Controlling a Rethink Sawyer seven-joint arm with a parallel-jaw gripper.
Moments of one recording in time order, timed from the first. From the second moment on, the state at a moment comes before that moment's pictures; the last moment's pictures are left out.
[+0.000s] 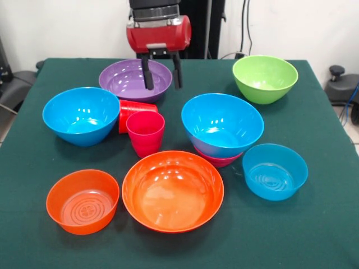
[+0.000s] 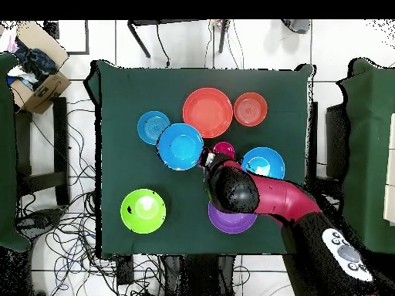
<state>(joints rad) -0.72 -0.79 0.42 2.00 -0.24 0.17 1.84</state>
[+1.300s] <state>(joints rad) -0.55 -0.83 0.21 2.09 -0.44 0.26 1.84</state>
